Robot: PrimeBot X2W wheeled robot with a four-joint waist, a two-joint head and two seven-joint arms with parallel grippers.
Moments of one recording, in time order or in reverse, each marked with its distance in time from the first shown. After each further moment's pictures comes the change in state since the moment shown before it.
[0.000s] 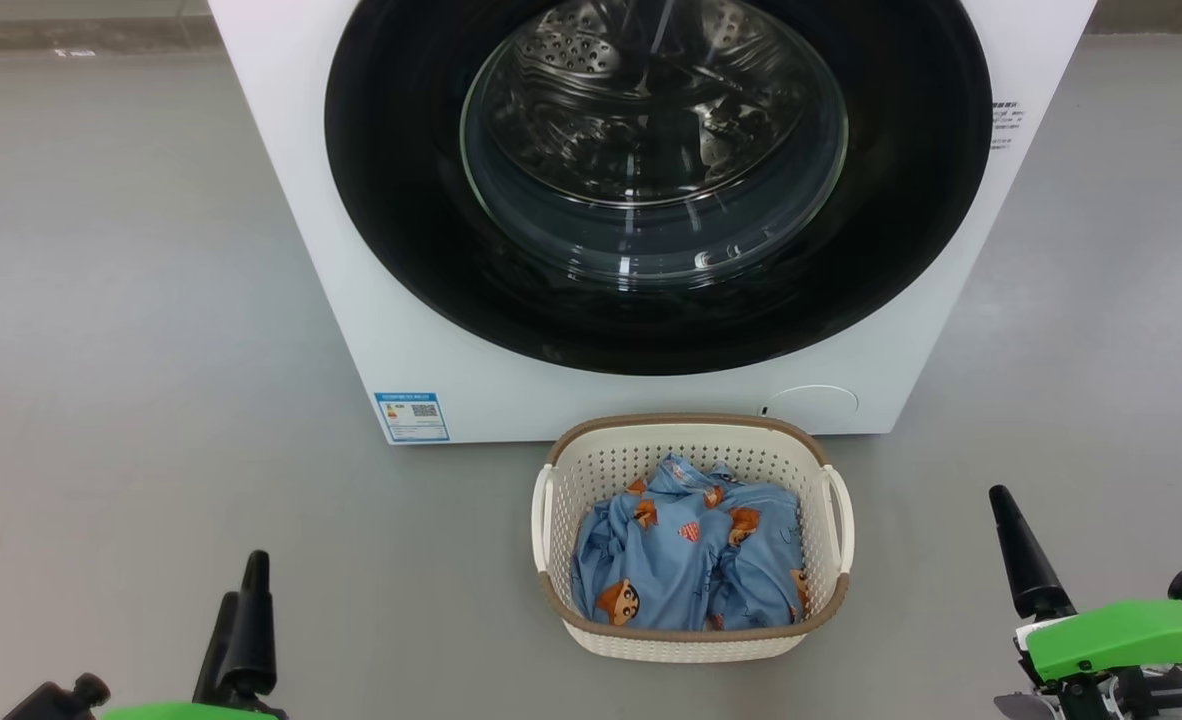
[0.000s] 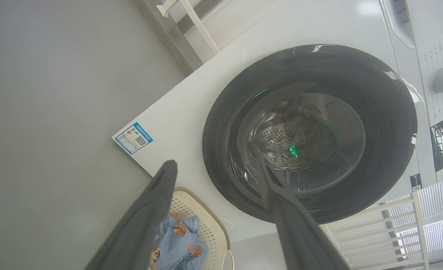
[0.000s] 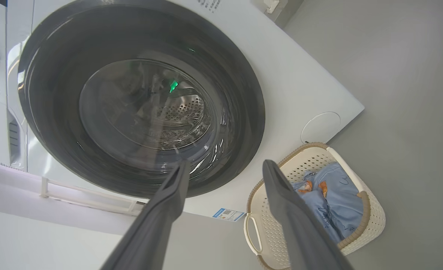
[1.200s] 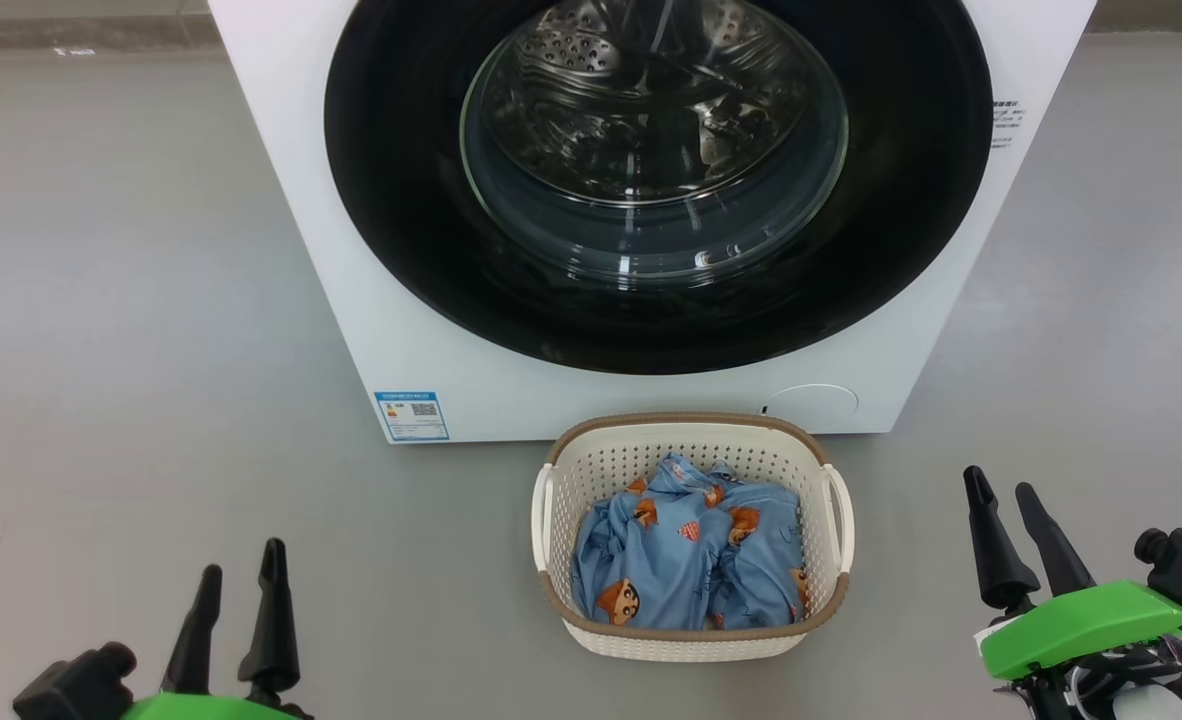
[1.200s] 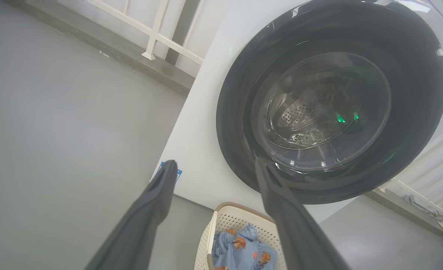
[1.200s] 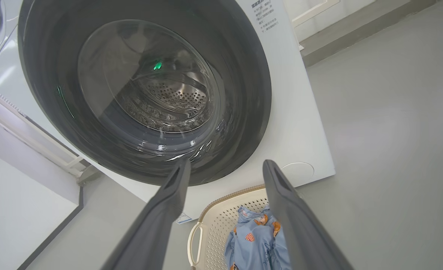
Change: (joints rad) left arm -0.007 0.023 -0.023 -0.004 0.455 0.000 -0.108; right arm -0.037 -0.045 0.065 0.014 -0.445 0.000 -0.106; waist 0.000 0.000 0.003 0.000
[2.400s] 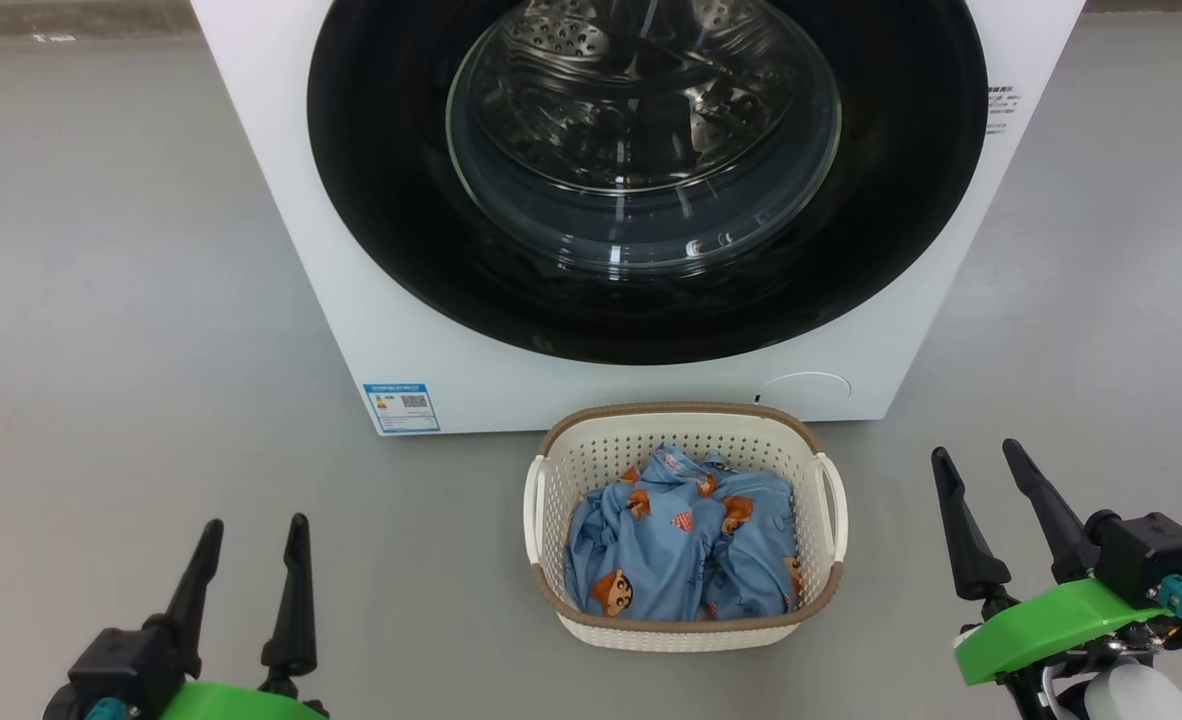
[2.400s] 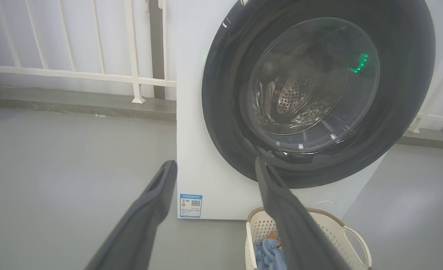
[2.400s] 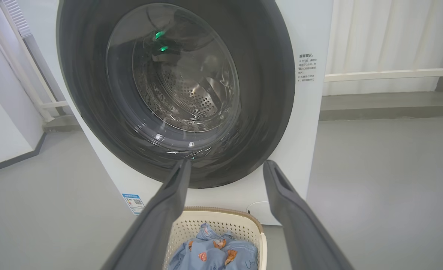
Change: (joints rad) left arm -0.034 0.035 -0.035 -0.001 0.341 -0.001 -0.102; right arm -0.024 -0.036 0.054 -0.024 -0.375 0.000 -0.099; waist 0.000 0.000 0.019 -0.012
